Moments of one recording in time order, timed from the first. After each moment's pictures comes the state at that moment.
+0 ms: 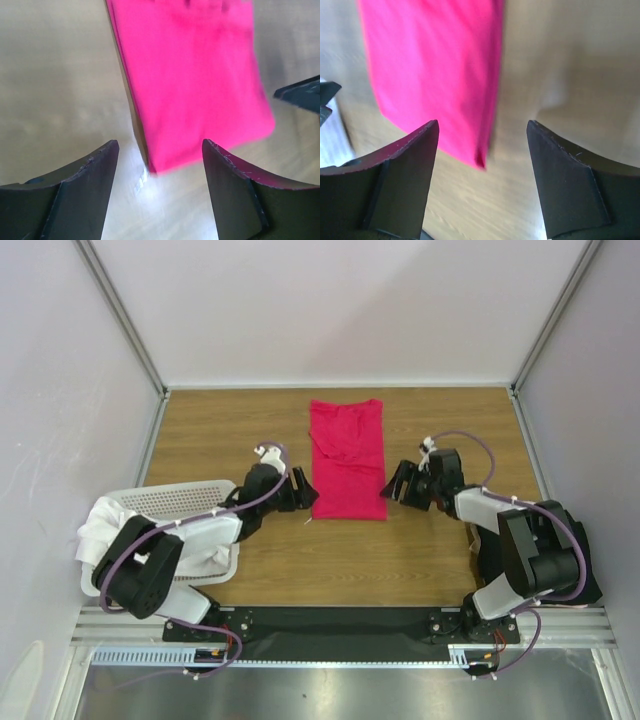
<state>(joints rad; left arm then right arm) -0.52 1.44 0.62 0.29 0.06 -0.57 0.24 1.55 0.73 0.08 -0.36 0.55</state>
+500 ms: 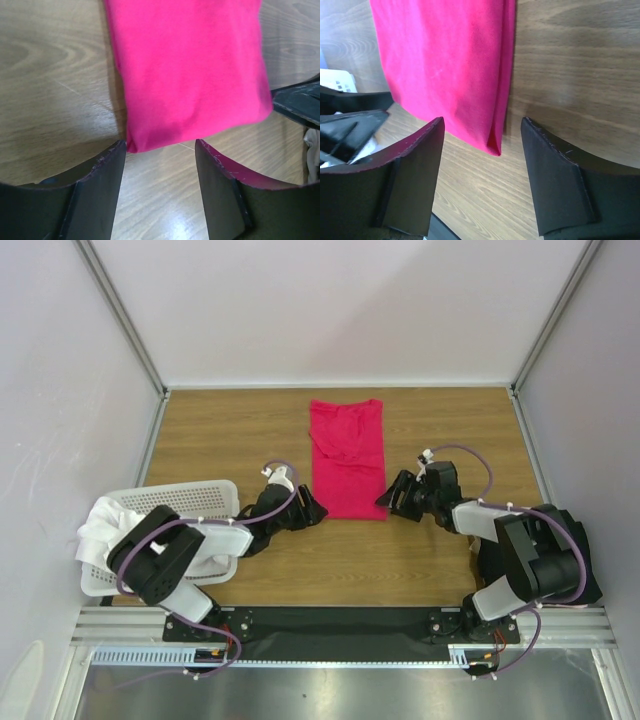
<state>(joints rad) -0.65 1.53 0.48 0.48 0.00 -0.81 0.29 1.52 0.57 0.22 -0.38 0.71</state>
